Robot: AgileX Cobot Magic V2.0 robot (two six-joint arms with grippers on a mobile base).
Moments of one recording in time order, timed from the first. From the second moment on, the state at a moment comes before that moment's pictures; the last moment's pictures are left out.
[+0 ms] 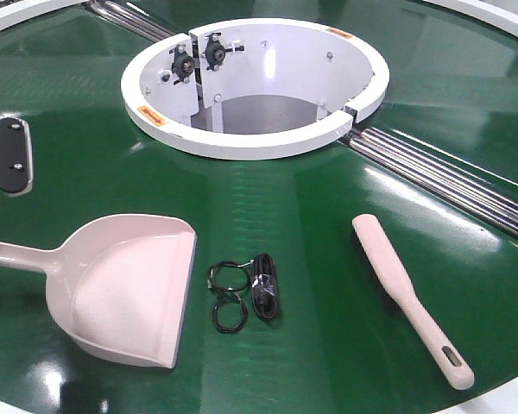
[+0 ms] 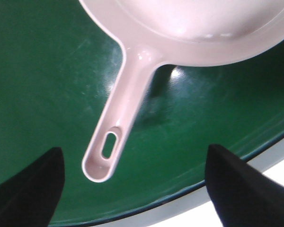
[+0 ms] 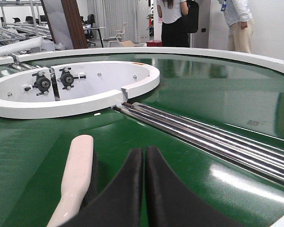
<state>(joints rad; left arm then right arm) -0.08 1.45 -1.25 0.10 1.17 1.19 0.01 -0.01 0.03 -0.09 0.10 0.11</state>
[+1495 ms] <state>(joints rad) -0.08 1.84 -1.34 0.16 1.12 1.41 0.01 -0.01 0.03 -0.09 0.10 0.11</state>
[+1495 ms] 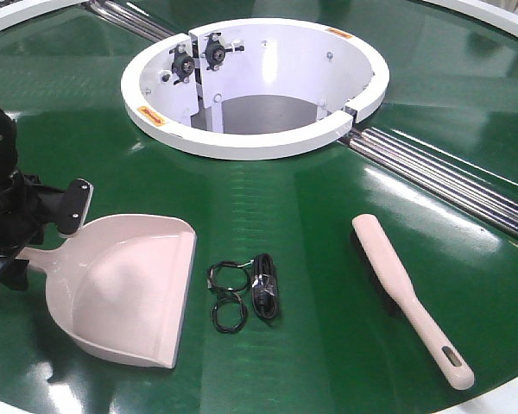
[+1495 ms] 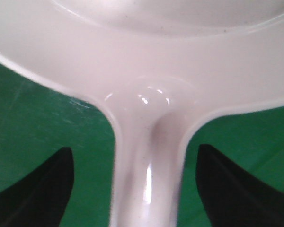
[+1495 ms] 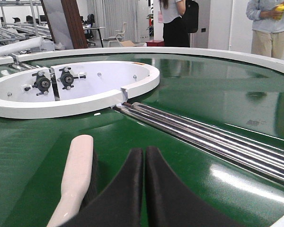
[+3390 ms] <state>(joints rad) -0.17 1.78 -1.34 0.24 1.22 1.24 0.01 -0.01 0.03 -0.09 0.10 0.11</state>
